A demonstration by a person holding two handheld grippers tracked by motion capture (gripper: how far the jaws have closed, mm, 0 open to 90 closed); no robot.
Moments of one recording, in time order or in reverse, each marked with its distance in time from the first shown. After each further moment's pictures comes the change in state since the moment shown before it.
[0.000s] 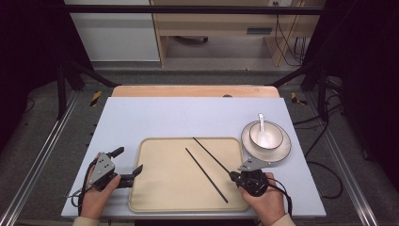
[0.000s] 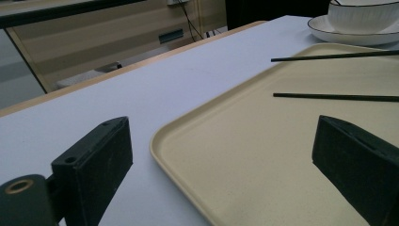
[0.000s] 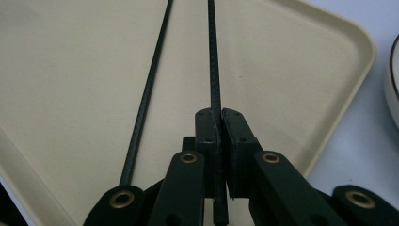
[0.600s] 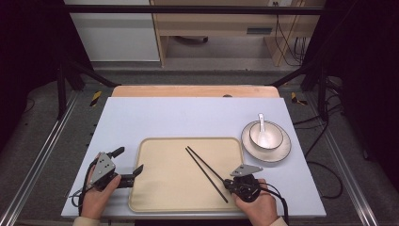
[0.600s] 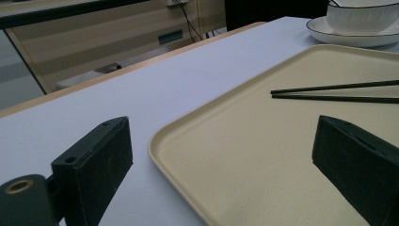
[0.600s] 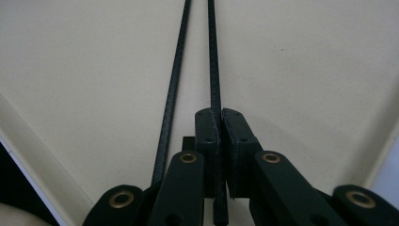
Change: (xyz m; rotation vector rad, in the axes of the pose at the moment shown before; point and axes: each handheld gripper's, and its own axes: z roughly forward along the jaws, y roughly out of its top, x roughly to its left) left arm -0.001 0.001 0.000 -0.004 -0.002 -0.001; right arm 0.020 -0.009 0.015 0.067 0.041 0.033
